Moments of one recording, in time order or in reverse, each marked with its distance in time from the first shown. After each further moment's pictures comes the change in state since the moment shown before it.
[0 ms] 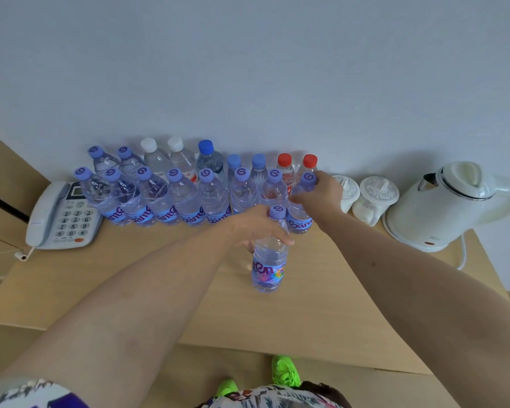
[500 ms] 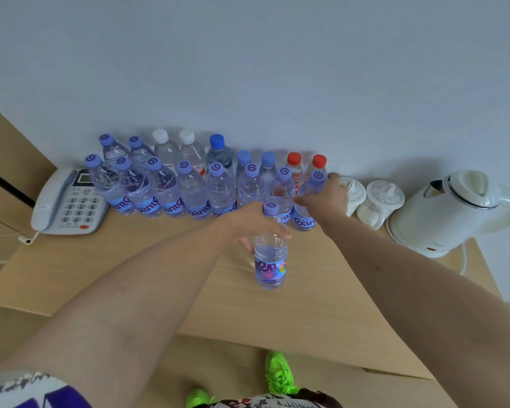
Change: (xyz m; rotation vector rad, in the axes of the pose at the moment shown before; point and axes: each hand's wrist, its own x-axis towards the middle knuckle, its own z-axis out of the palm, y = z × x) left_hand -0.008 -0.020 -0.014 -0.017 0.075 0.010; right_hand -0.011 -0.007 0.003 -0.145 -0.006 0.119
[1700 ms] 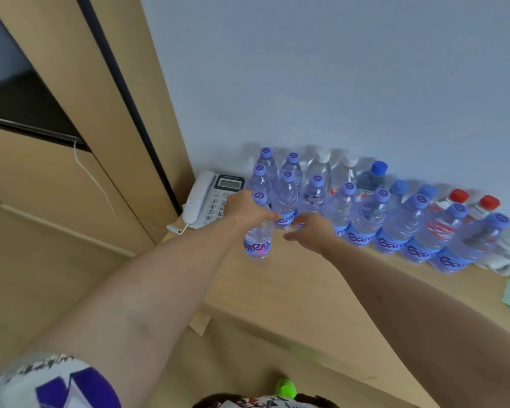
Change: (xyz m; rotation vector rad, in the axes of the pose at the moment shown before) left_hand -0.110 -0.188 -0.254 0.019 0.723 -0.003; right_hand -0.150 -0.164 0.255 -0.325 -0.463 -0.329
